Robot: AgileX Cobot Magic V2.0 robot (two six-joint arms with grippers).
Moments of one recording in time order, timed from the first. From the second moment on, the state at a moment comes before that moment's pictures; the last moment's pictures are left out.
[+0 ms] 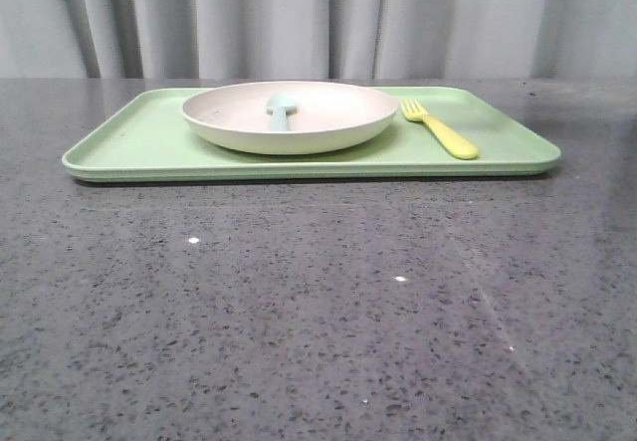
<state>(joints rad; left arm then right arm) 0.07 0.56 -0.58 -0.11 0.66 0.03 0.45 1.78 -1.92 -0.38 1.16 0.43</state>
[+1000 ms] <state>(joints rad) 0.07 0.56 -0.58 -0.11 0.66 0.03 0.17 0.98 -0.98 -0.38 0.85 0.42</state>
